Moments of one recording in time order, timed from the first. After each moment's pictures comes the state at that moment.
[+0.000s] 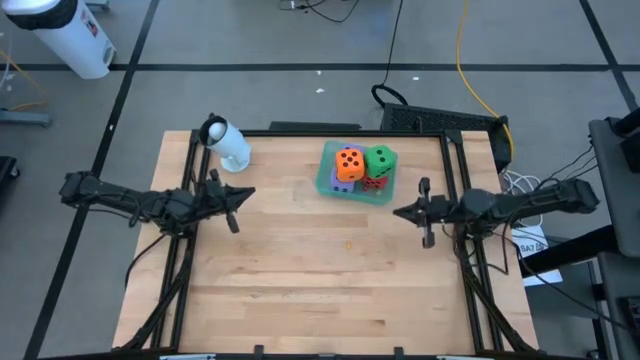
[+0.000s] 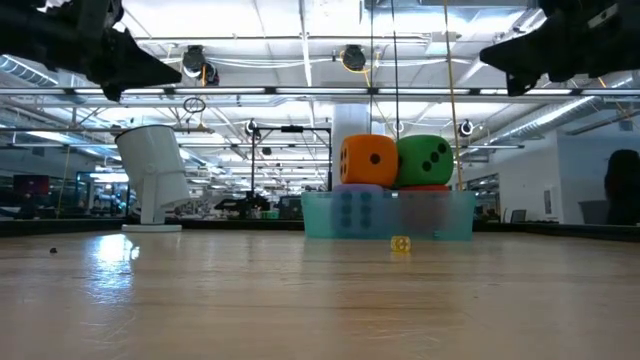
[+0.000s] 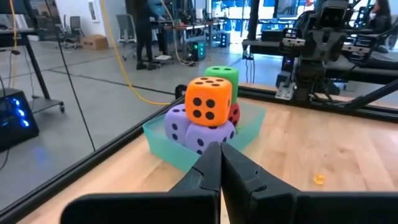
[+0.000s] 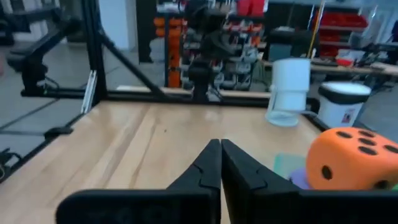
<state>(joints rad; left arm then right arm) -0.21 0.46 0.25 0.12 -0.63 -0.08 0.14 0.43 0.21 0.21 0.15 -0.03</state>
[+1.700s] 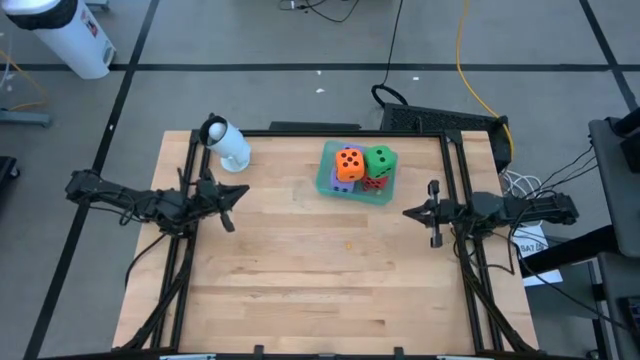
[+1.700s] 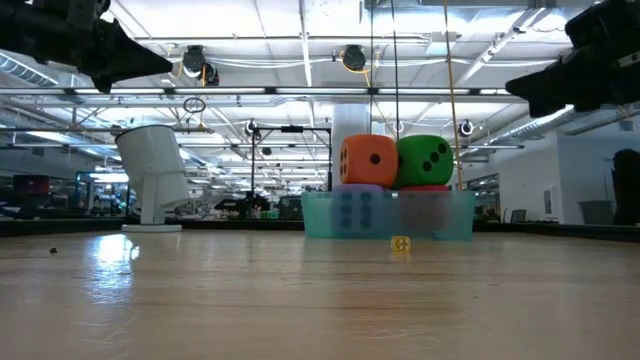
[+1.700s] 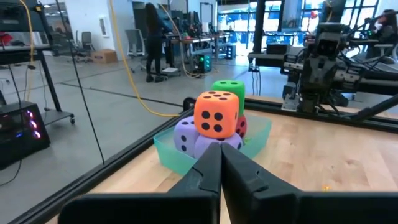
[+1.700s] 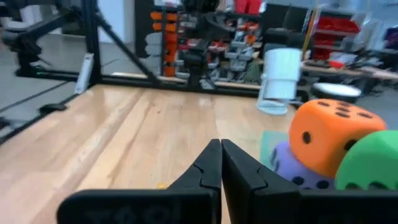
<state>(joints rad) -0.28 0.38 0.25 0.09 -0.73 -0.04 0.13 0.02 0.09 -0.09 0.15 -0.08</state>
